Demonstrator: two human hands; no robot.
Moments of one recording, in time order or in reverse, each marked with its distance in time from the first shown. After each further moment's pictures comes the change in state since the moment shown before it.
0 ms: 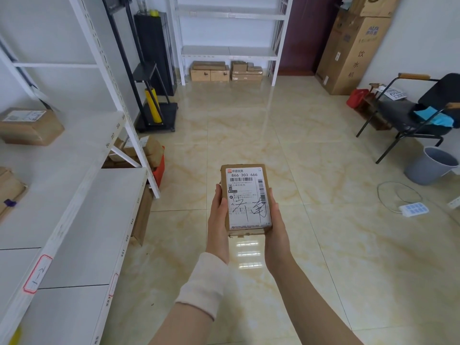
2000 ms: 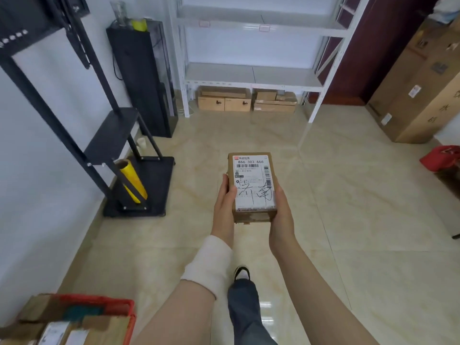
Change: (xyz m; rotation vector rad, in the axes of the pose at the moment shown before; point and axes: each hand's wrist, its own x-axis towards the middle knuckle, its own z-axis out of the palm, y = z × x) left_hand 1.186 0.203 0.051 0.017 0.063 -0.015; right_hand 1.185 -0.114 0.165 0.008 0.140 0.054
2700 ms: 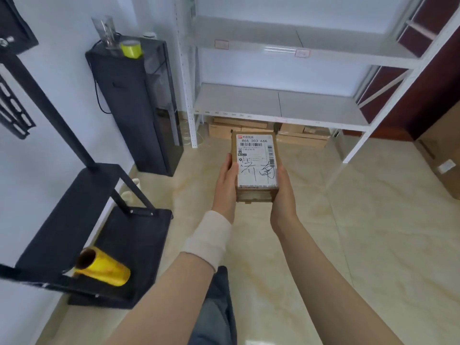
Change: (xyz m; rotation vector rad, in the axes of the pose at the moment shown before) left_hand 0.595 0.143 0.041 0.096 -0.003 0.040; right_hand 0.577 -0.089 0.198 0.011 -0.046 -0.009
